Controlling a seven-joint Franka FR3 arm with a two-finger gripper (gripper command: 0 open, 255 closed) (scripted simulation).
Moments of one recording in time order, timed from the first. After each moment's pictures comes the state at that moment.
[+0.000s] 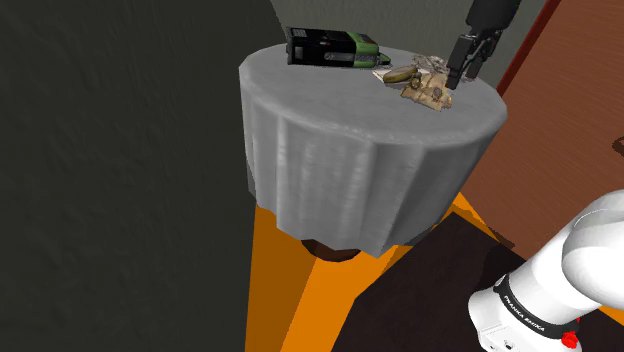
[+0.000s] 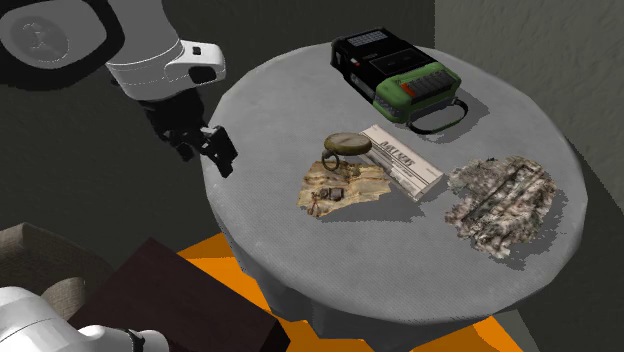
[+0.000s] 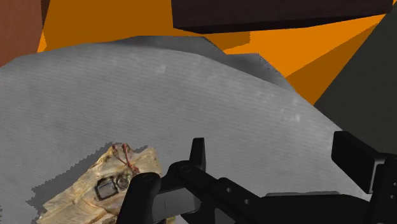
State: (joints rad) arm -0.04 -0.59 -0.09 -2.20 -0.13 1.62 -0.13
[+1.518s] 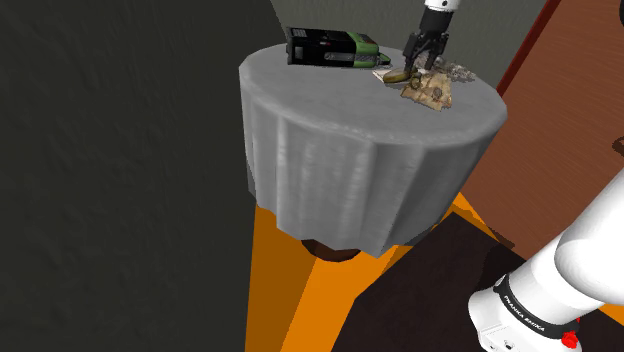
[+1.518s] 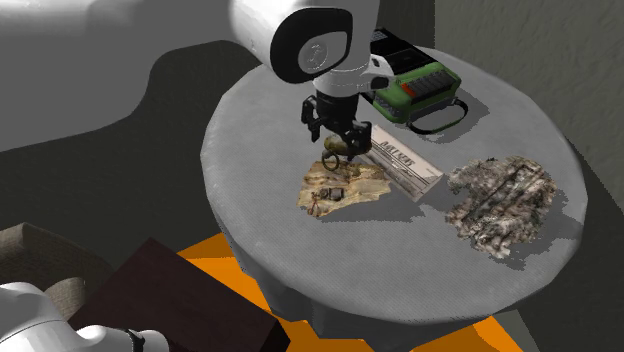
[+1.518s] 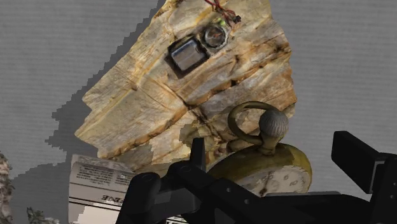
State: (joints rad) arm -0.14 0.14 -0.29 -1.61 0.05 1.75 -0.30
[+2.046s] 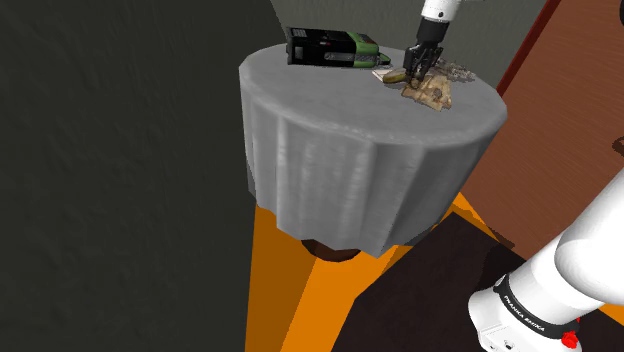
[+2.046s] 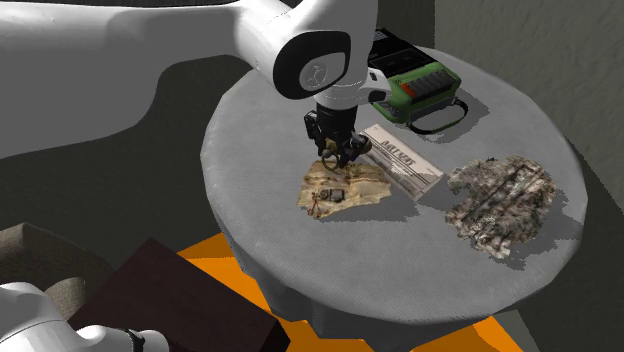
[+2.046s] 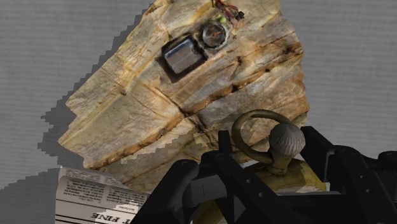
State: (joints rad) arm -0.14 0.14 -0.29 -1.67 0.05 1.81 -0.30
